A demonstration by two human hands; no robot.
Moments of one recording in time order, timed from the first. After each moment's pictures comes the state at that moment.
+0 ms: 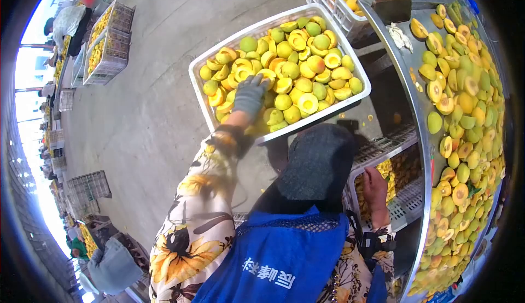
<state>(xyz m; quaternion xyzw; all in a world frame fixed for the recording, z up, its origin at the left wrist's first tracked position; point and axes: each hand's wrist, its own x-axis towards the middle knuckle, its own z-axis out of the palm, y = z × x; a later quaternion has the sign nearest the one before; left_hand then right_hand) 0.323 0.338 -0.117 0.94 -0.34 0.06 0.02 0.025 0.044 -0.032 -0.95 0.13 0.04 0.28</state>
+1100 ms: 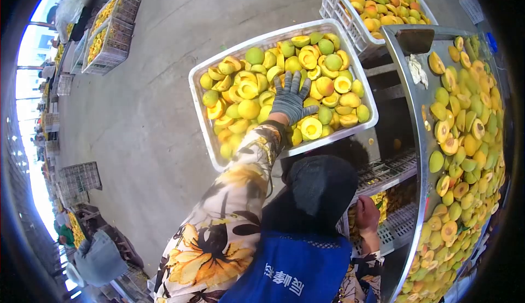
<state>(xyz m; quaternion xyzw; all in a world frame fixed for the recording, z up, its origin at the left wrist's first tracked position) 0.349 0.237 -0.153 0.95 -0.29 -0.07 0.05 0.026 0.031 -0.061 -0.94 0.15 0.07 0.30</state>
